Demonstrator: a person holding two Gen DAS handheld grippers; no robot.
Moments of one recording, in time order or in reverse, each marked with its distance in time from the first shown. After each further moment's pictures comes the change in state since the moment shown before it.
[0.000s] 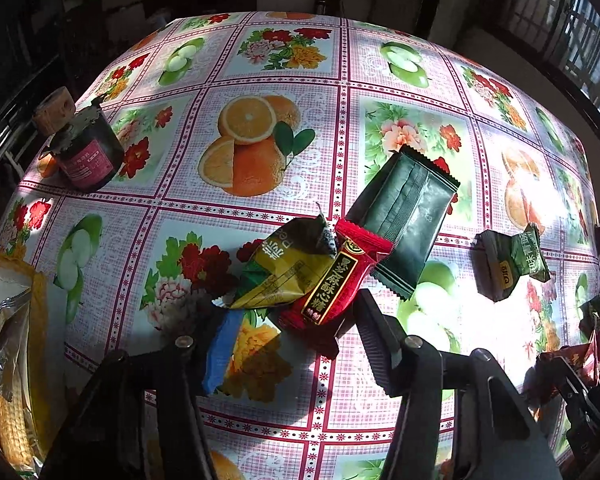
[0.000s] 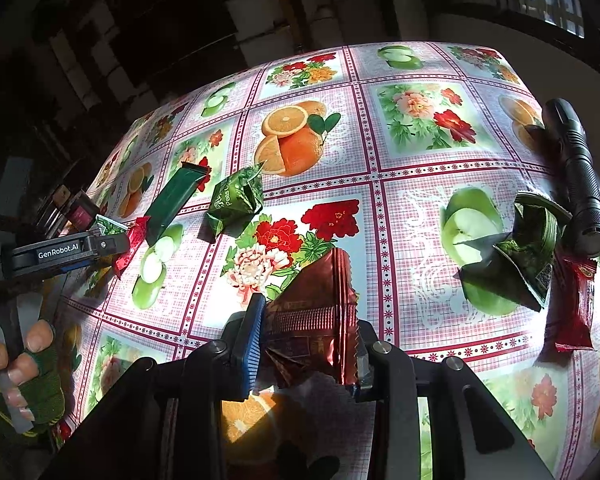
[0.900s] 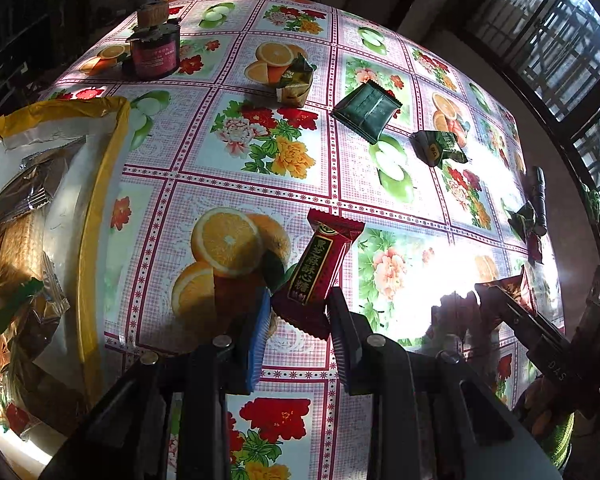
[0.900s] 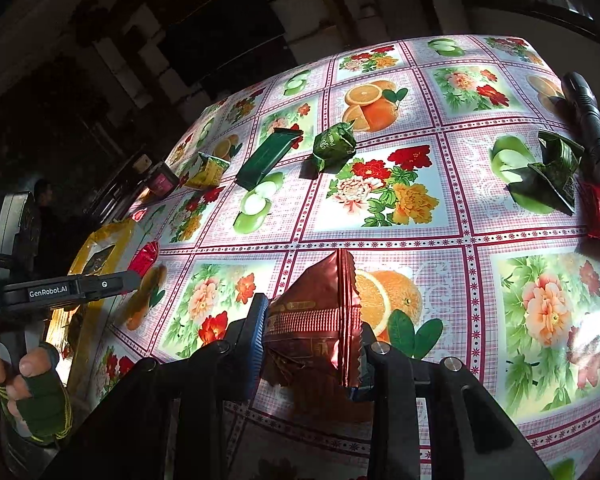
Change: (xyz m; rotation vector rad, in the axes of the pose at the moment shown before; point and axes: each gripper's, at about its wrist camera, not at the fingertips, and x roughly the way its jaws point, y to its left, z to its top) left arm -0.089 0.058 -0.116 -0.048 0.085 -0.225; right arm -0.046 0.042 -0.067 -0.032 -0.003 0.237
